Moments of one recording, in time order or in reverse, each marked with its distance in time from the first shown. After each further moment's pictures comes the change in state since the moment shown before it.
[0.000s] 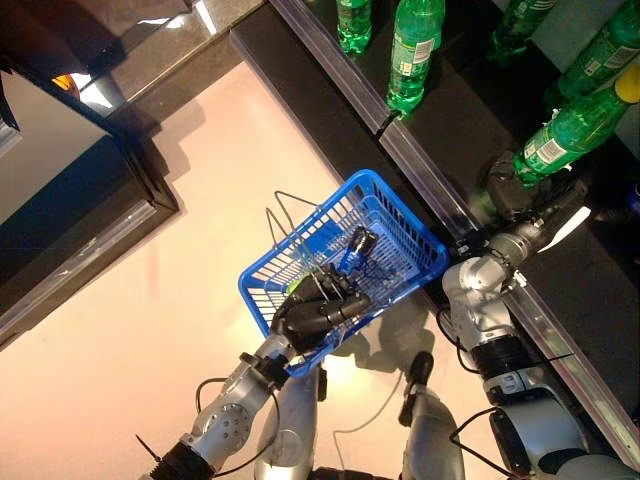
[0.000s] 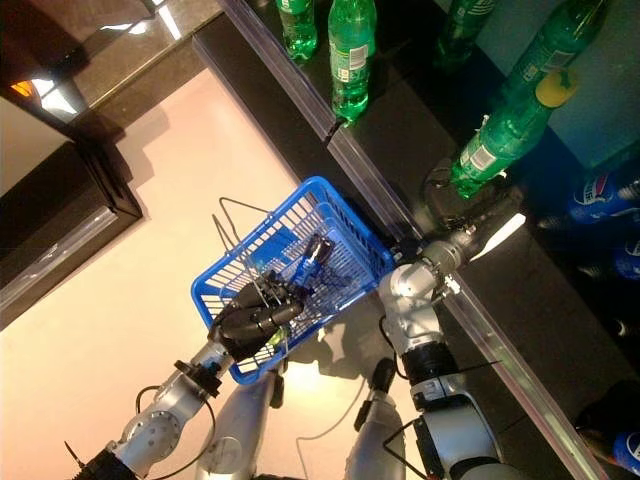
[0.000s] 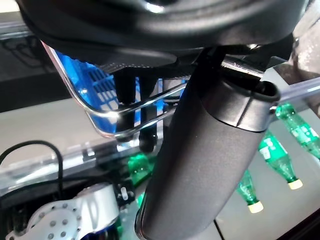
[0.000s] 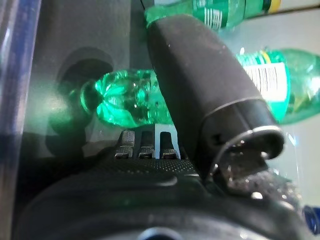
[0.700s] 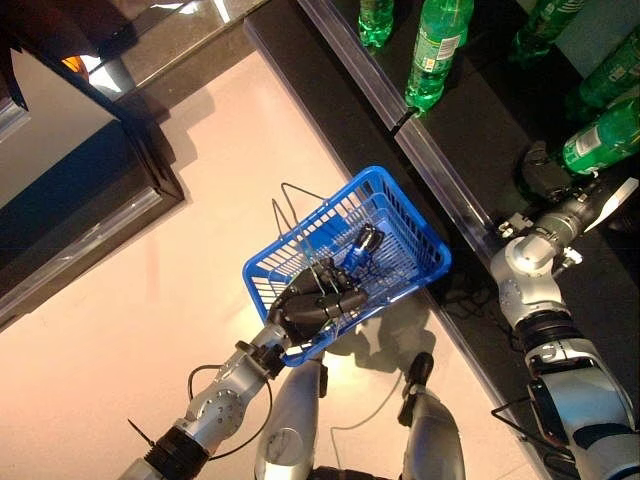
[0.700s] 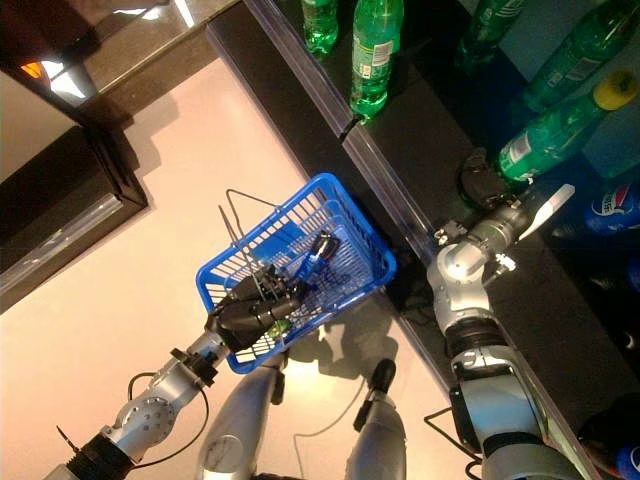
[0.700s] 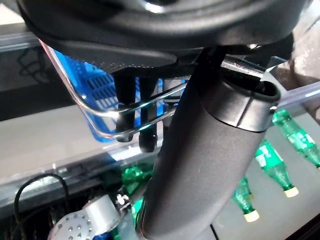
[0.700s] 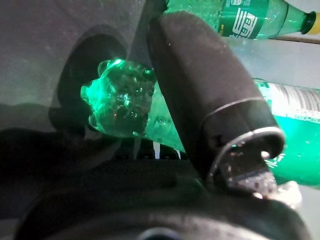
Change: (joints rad) left arm -0.044 0.060 0.006 0.013 -0.033 0.037 0.000; right arm -0.174 -0.210 0.001 0.299 0.074 0.076 0.134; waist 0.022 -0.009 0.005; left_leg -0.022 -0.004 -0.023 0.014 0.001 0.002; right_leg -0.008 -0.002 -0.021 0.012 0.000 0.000
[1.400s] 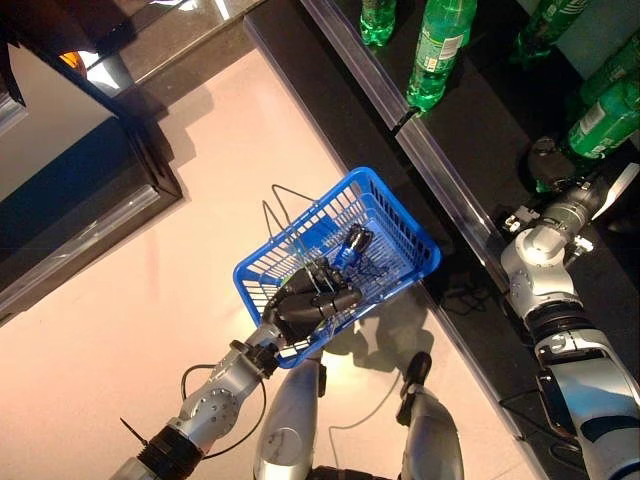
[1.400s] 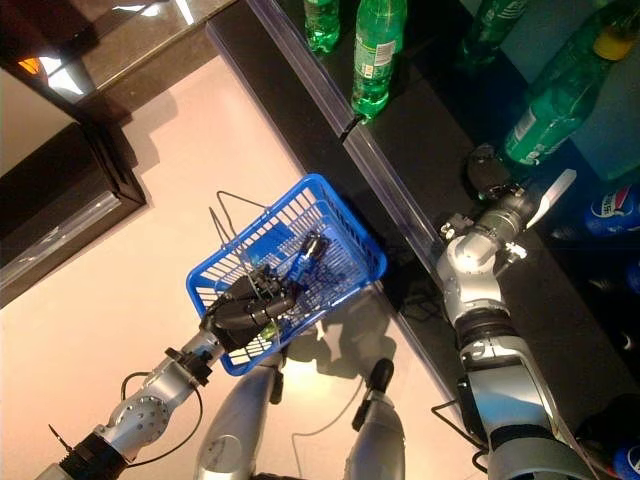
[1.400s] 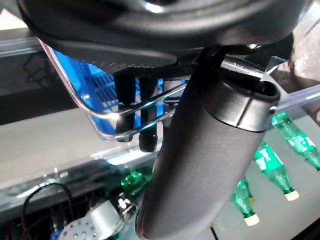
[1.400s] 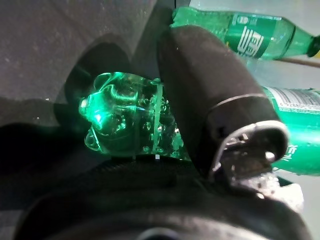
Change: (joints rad) left arm 0.000 0.021 0.000 0.000 -0.005 0.000 0.000; right arm -0.009 -0.029 0.017 -0.008 -0.029 0.051 0.078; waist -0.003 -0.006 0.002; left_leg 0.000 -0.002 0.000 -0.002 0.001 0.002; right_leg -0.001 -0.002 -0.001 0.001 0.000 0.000
